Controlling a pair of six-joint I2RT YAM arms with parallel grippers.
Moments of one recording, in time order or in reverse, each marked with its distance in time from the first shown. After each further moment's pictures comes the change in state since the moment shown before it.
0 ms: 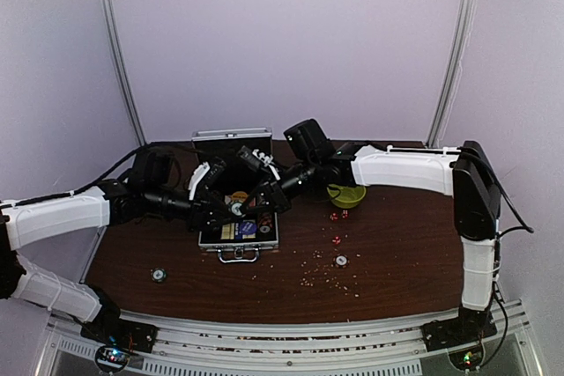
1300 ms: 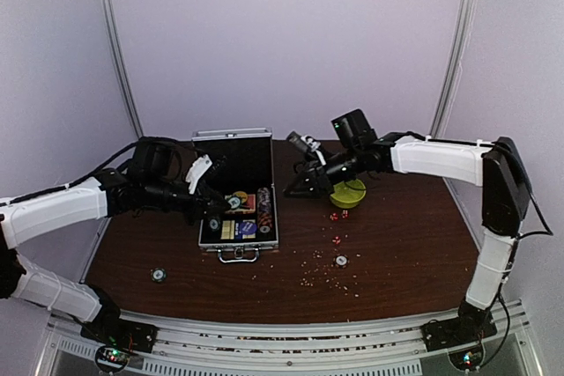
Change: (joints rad) left arm -0.003 -0.001 0.092 -0.135 -0.184 0.136; right arm -0.185 -0.142 -0.165 -0.063 -0.045 -0.101
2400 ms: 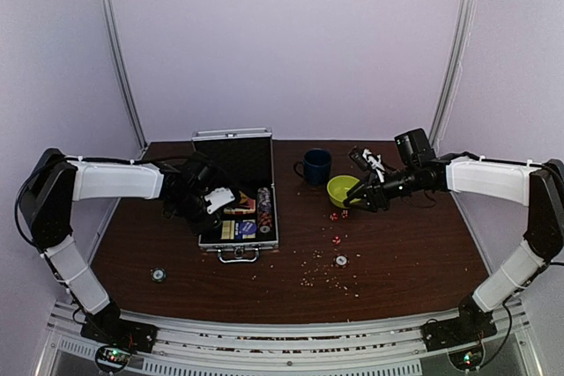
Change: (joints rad) left arm -0.011 0.451 0.196 -0.297 -0.602 0.277; right arm -0.288 -0.358 -0.475 0.026 0.140 -0.260
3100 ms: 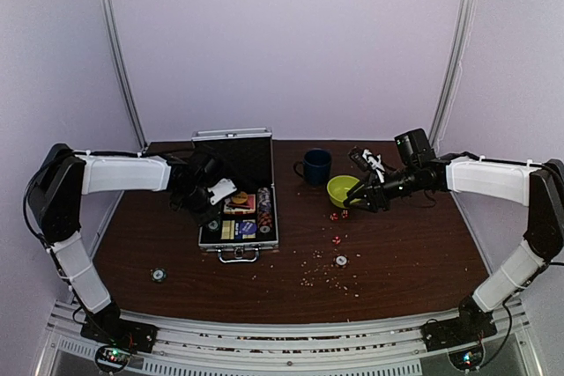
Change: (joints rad) left arm 0.000 0.068 0.103 -0.034 -0.118 -0.045; right arm 0.000 0.000 0.000 -0.003 0.002 -0.013
